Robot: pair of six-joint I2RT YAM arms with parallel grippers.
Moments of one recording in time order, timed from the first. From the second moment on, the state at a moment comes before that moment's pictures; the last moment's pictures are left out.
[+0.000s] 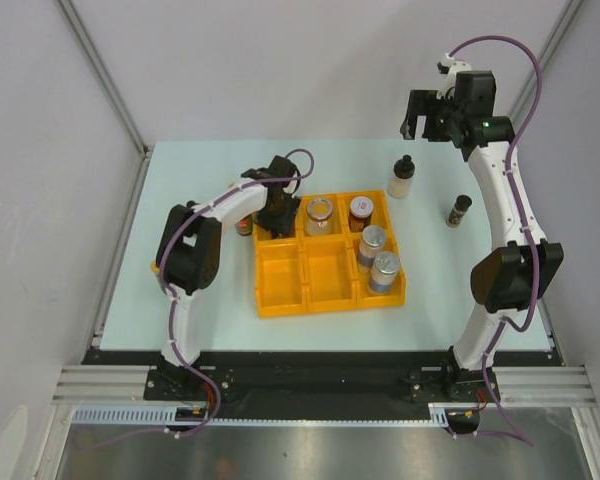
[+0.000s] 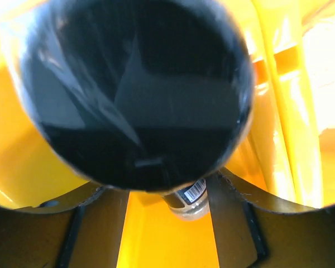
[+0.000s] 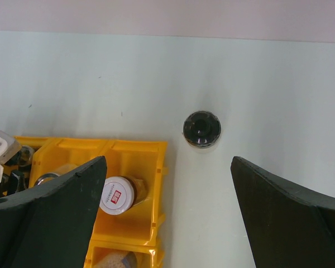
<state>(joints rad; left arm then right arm) -0.46 2.13 1.68 -0.77 -0.07 -0.13 0.08 1.83 2.03 -0.70 -0.14 0.09</state>
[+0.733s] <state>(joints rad) -0.45 2.15 1.71 -0.83 -0.06 -0.10 0.08 1.84 2.03 -0.70 -0.15 0.10</state>
